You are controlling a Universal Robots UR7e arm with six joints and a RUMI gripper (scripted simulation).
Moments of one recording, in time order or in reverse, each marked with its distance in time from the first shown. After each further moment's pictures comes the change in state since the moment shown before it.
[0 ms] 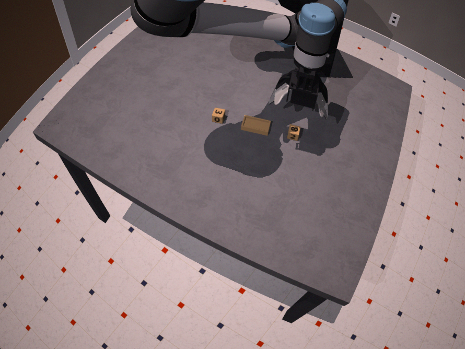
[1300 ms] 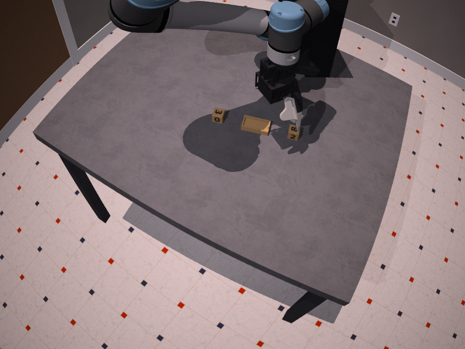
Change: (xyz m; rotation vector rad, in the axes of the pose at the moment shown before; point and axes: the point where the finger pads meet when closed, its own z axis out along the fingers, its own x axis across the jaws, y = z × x) arm -0.044 0.004 0.011 0.023 0.018 0.805
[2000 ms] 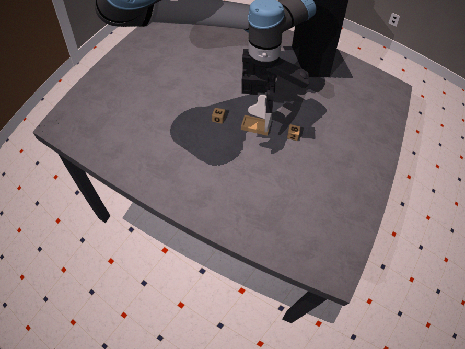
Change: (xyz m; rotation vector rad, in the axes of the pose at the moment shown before) arm -0.023 0.030 0.004 0.010 0.001 0.595
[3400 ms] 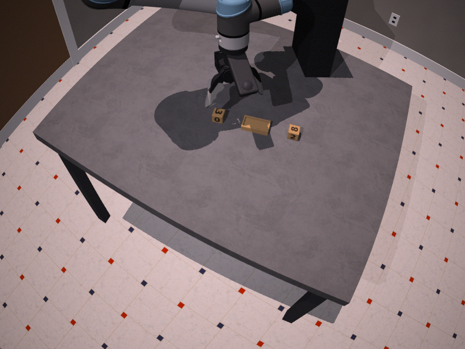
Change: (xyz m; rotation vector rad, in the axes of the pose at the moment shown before) arm -0.015 0.089 -0.003 -0.009 0.017 1.163
